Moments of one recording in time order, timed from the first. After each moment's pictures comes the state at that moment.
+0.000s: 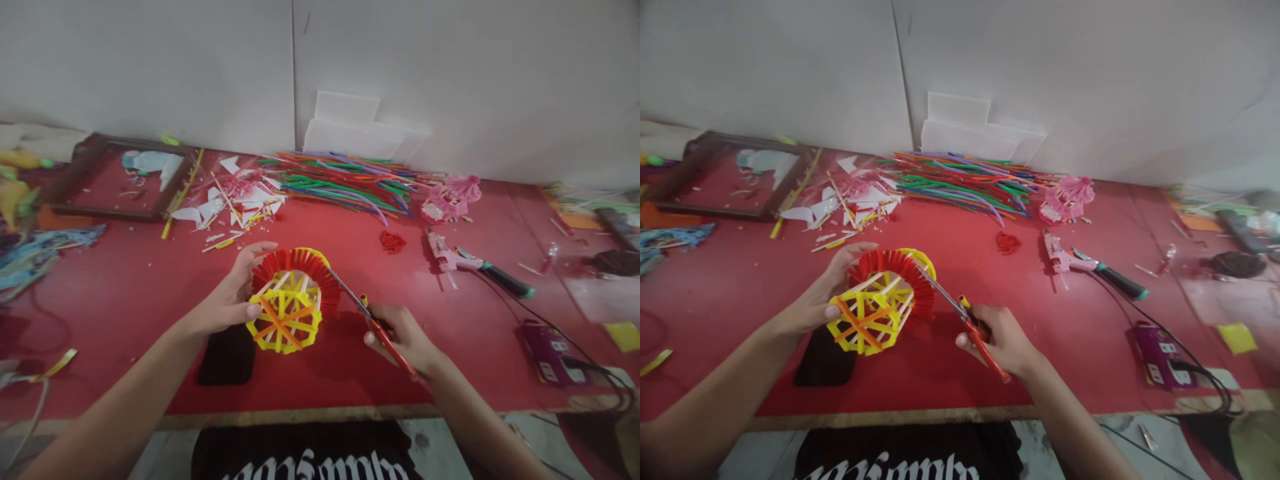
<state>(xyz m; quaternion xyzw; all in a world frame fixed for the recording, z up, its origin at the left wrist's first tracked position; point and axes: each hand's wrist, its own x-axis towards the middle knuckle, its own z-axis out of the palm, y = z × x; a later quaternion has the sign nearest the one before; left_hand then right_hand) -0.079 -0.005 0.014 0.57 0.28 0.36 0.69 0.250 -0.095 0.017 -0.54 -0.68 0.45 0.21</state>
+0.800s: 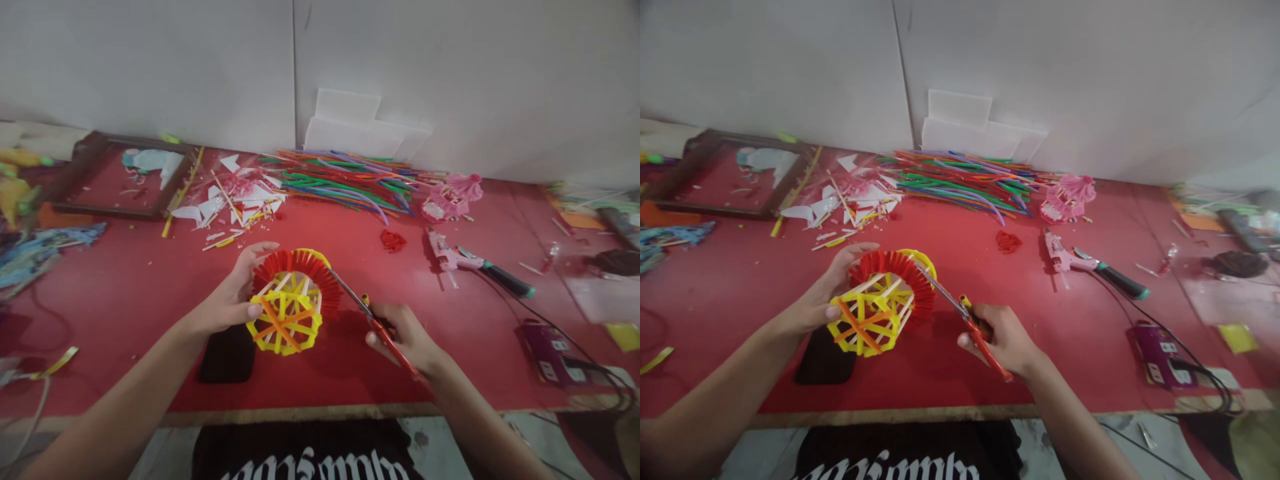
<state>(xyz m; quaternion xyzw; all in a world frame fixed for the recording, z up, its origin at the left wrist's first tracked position) -0.077 -0.007 0.019 0.55 0.28 0.34 0.71 0.254 -0.095 0.018 -0.54 -0.68 0.46 0.20</state>
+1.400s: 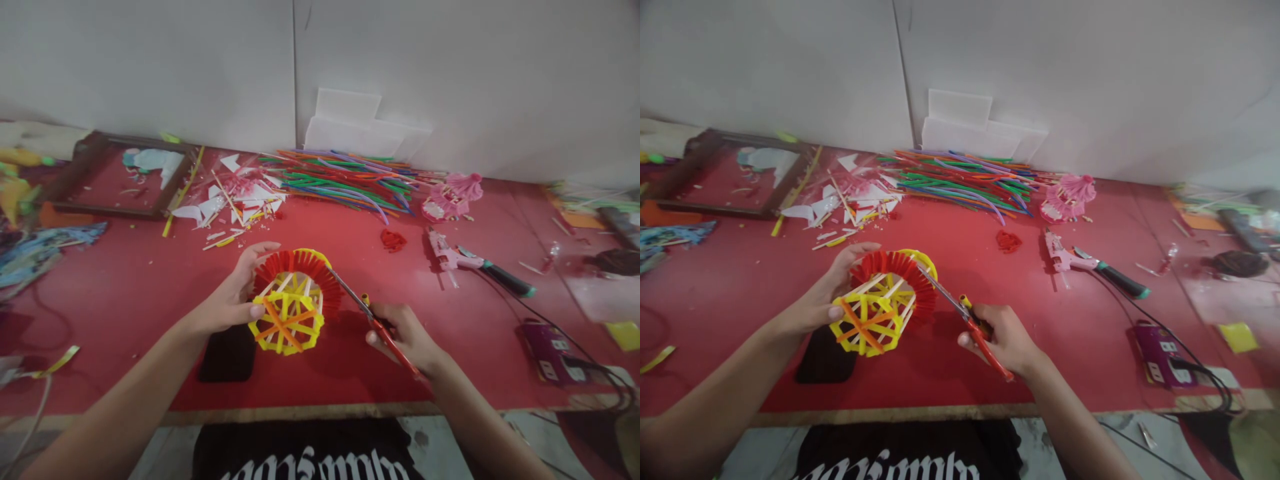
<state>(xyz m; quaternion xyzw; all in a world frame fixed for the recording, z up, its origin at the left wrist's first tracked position) -0.076 -0.008 0.023 0.55 0.29 0.33 0.71 0.252 -0.095 0.017 -0.55 -0.67 0.45 0.20</state>
